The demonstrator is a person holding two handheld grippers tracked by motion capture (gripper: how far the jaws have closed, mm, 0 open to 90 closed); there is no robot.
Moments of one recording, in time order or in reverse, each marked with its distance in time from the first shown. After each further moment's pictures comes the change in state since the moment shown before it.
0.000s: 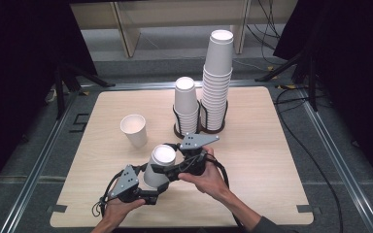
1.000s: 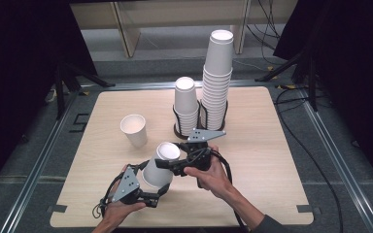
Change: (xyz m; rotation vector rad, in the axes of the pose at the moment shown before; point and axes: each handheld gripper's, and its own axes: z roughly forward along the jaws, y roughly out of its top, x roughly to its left) left arm -0.005 0.001 -0.001 -0.042 0.019 0.077; right arm -0.009 0.001 -0.010 -0.036 0.059 0.162
